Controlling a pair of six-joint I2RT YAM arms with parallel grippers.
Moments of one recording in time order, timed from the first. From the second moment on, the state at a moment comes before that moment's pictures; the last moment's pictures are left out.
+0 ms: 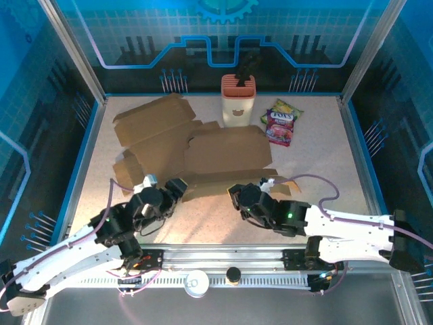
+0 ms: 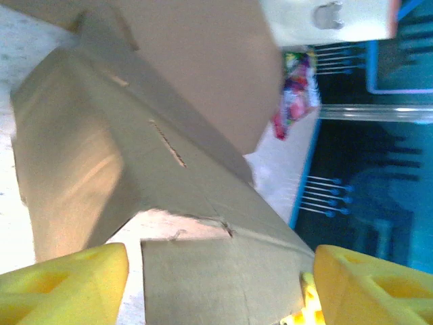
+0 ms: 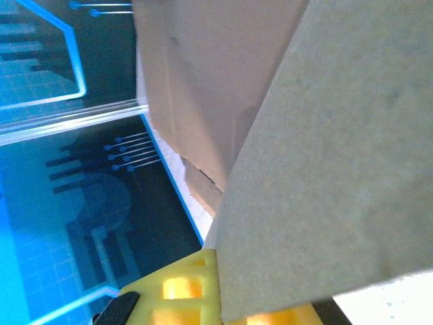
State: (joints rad) left arm -0.91 0.56 0.60 -0.58 -0.30 -1.58; right arm 1.18 1.04 0.71 -0.25 0.49 1.93
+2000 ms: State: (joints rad) left arm -0.99 0.92 0.82 -0.49 -0.57 -0.50; right arm 0.46 1.42 1.46 -0.63 -0.24 1.21
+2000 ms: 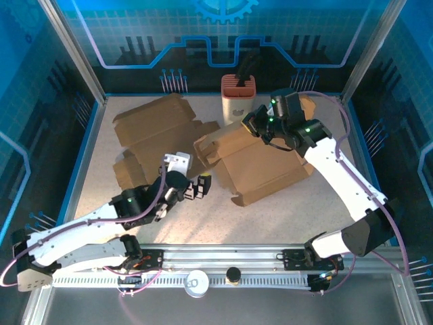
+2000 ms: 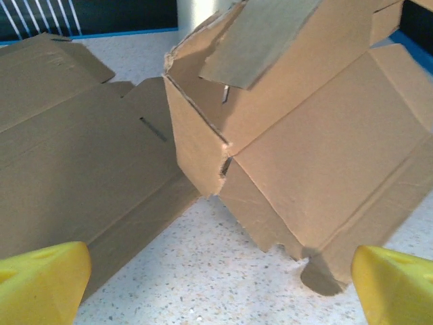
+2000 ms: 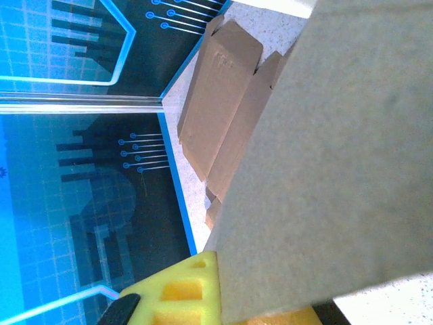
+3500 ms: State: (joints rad) left arm -0.84 1.13 0.64 -0.20 -0.56 -0.29; right arm 0.41 1.35 0.90 0.08 -0.36 1.35
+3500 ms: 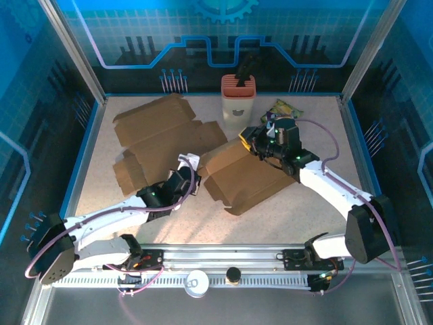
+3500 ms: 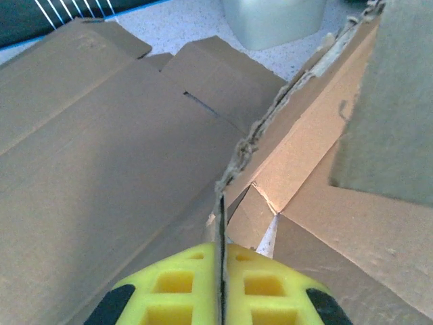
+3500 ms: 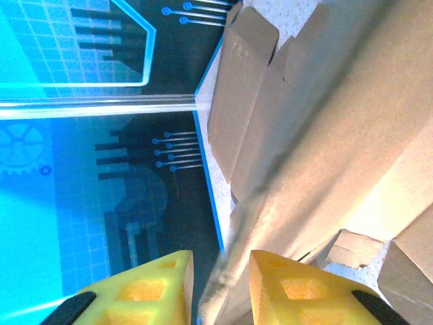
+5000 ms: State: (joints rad) left arm -0.87 1.07 0.64 -0.29 -0.51 -0.41; right arm 0.51 1.35 0.88 0.06 -0.13 1.51
